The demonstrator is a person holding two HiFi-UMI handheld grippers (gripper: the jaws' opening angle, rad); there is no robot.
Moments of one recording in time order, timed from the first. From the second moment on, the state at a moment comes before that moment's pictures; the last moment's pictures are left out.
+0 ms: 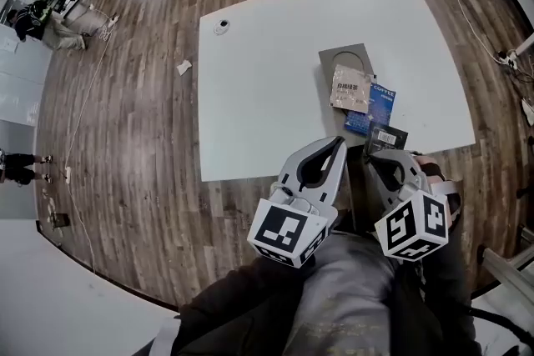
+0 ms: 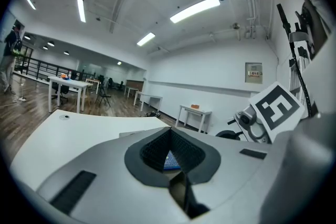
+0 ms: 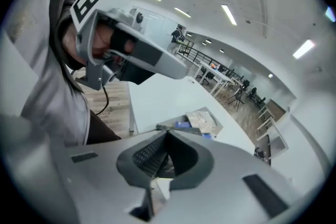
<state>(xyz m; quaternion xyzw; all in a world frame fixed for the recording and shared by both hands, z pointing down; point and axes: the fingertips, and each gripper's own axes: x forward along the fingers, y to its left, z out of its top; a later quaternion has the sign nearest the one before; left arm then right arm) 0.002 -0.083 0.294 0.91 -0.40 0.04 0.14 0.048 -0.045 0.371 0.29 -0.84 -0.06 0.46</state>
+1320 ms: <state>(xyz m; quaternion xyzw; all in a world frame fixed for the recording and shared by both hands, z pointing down) -0.039 -0.148 0.343 0.91 -0.35 0.08 0.20 0.024 -0.174 0.387 0.35 -0.83 0.02 0.43</state>
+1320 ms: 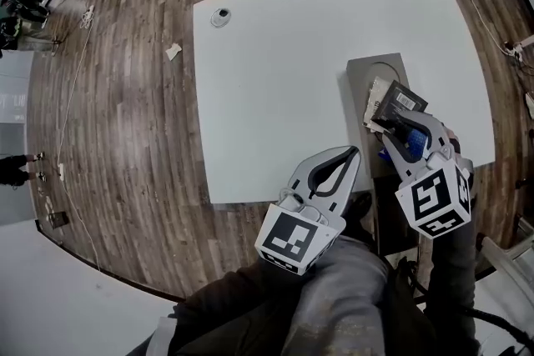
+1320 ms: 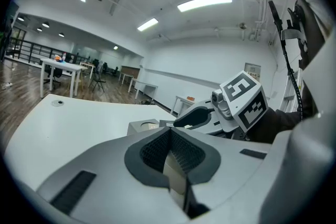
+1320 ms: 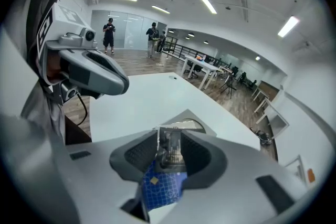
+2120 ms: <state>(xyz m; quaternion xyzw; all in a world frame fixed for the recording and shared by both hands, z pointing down) -0.018 -0.101 0.320 0.93 -0.32 0.07 0.14 0.015 -0.063 0.329 0.43 -0.85 -0.01 0.29</state>
